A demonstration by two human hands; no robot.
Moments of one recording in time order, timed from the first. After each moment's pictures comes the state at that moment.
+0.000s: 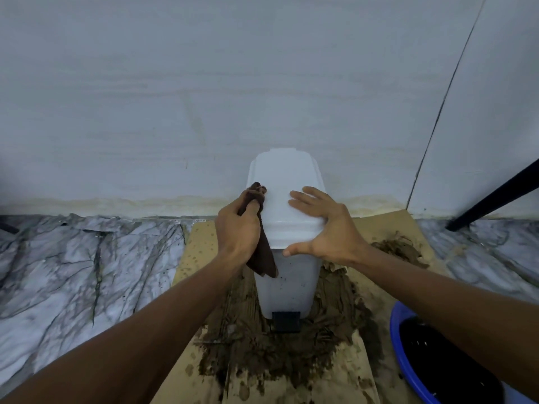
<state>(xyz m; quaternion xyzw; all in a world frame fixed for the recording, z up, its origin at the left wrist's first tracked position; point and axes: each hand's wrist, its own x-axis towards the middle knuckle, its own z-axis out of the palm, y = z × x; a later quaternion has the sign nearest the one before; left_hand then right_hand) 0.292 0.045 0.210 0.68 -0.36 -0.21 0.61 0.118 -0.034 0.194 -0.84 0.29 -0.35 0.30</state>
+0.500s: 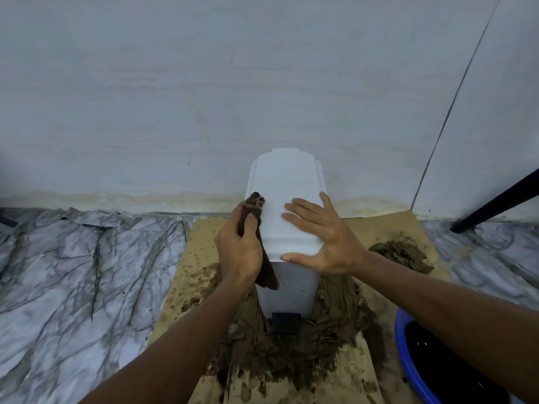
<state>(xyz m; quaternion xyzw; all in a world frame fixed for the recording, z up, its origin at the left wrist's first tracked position) 0.292 0.061 0.173 0.65 -0.38 -0.14 0.65 0.129 -0.043 0.162 -0.91 0.15 -0.38 0.06</state>
